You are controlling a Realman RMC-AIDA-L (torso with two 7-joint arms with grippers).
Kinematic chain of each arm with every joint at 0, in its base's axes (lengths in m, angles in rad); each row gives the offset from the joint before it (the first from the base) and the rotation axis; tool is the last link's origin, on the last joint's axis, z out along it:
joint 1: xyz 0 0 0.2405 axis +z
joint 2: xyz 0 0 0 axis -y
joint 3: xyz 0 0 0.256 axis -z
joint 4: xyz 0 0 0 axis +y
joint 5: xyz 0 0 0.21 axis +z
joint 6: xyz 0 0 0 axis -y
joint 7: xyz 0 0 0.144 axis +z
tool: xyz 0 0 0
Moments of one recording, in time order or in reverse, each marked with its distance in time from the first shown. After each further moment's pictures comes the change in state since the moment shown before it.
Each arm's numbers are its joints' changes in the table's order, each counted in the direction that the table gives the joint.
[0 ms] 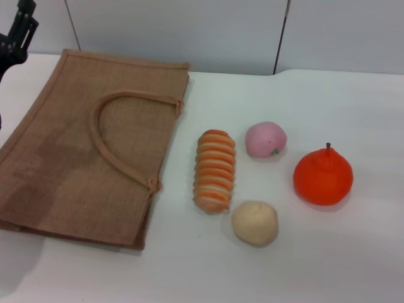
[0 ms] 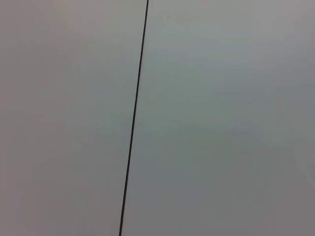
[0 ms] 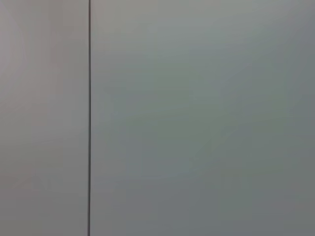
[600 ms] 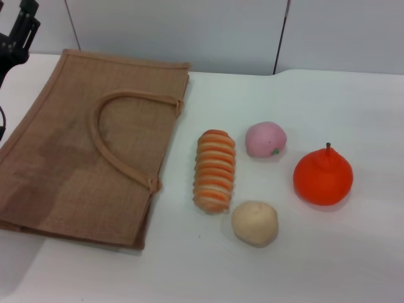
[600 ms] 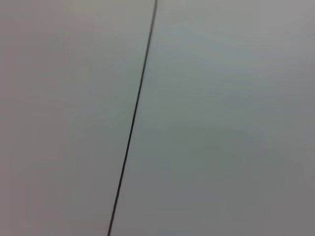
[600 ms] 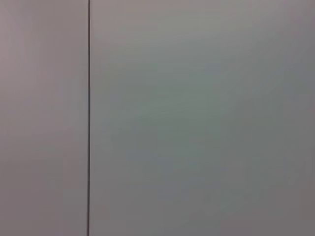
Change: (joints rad) left arm 0.000 -0.002 -0.006 -0.003 0.008 0.000 -0.086; right arm -0.002 0.001 0.000 0.000 0.000 0.000 0.000
